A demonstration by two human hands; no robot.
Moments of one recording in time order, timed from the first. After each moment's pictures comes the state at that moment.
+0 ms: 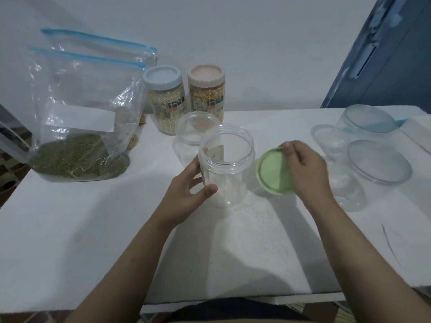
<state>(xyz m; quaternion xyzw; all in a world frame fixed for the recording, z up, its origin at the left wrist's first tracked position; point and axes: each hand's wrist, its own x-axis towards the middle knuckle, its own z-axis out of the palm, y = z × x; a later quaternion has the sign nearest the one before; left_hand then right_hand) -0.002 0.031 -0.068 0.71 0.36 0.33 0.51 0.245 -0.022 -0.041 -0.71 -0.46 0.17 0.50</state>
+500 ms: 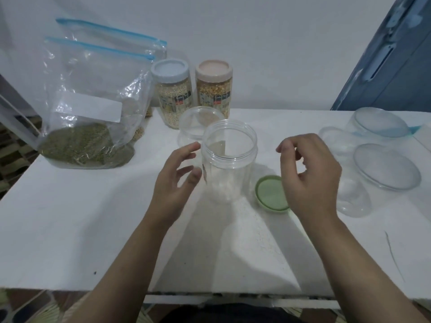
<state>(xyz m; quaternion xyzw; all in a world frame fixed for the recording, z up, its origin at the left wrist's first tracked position) -0.005 0.012 -0.058 0.68 0.39 0.47 0.41 0.214 -0.050 -0.013 -0.61 -0.58 -0.05 0.54</state>
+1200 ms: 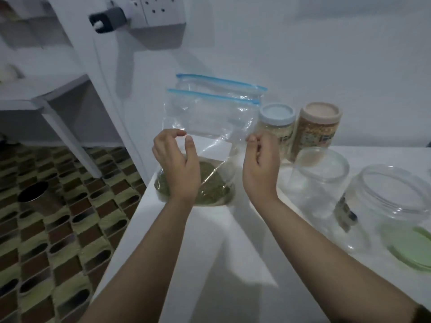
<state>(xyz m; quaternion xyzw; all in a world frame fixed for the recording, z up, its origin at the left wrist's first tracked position) -0.188 0.153 -0.006 0.57 0.53 0.62 0.10 -0.054 0.129 -0.010 -0.52 -0.51 0.08 0.68</state>
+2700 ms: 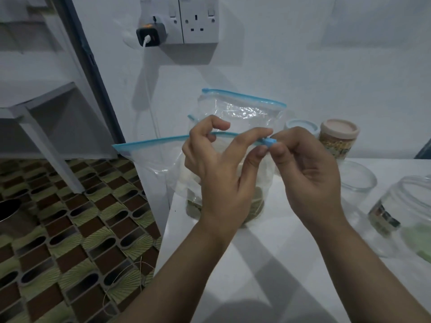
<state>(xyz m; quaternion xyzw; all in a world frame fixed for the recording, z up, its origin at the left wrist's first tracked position) -0.242 0.094 0.064 0.69 0.35 0.64 0.05 -0.126 0.068 0.072 -0.38 -0.65 0.11 0.65</state>
